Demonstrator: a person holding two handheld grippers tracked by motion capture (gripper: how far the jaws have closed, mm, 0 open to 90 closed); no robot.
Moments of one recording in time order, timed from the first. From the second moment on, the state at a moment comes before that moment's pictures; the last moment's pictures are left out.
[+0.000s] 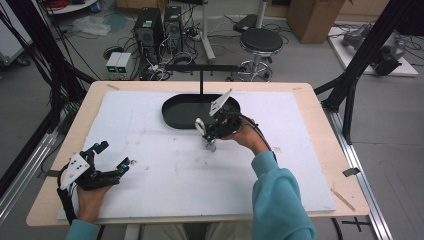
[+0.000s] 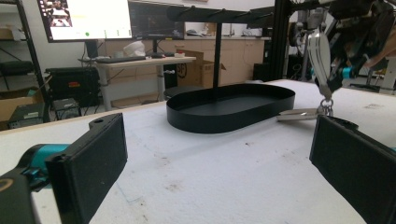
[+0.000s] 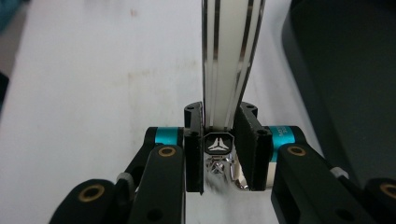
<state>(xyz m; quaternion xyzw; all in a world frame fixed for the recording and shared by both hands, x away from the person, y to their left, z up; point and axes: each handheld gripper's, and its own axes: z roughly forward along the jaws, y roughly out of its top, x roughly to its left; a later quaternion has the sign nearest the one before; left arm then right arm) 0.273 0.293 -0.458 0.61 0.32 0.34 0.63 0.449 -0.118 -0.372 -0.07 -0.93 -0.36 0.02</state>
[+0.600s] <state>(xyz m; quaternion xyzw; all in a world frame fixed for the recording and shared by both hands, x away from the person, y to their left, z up) 0.273 0.293 -0.458 0.61 0.32 0.34 0.63 0.457 -0.161 -0.342 -0.15 -0.86 -0.50 -0.03</state>
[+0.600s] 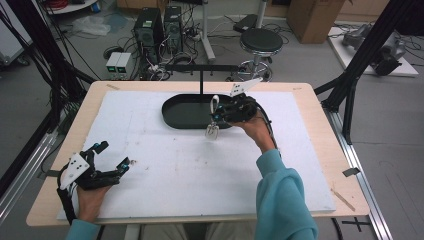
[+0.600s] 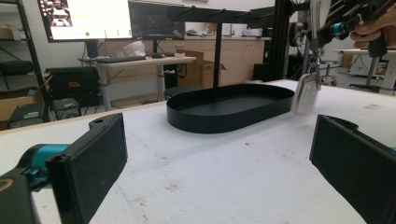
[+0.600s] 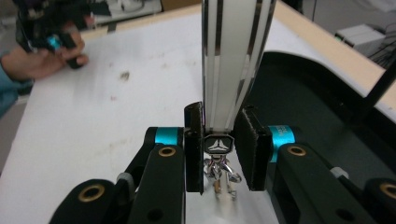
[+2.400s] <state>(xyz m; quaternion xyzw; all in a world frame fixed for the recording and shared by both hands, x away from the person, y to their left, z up) 0.272 0.293 -0.458 0.61 0.32 0.35 0.63 0.530 -0.196 -0.338 -0.27 -0.81 -0.51 -0.09</state>
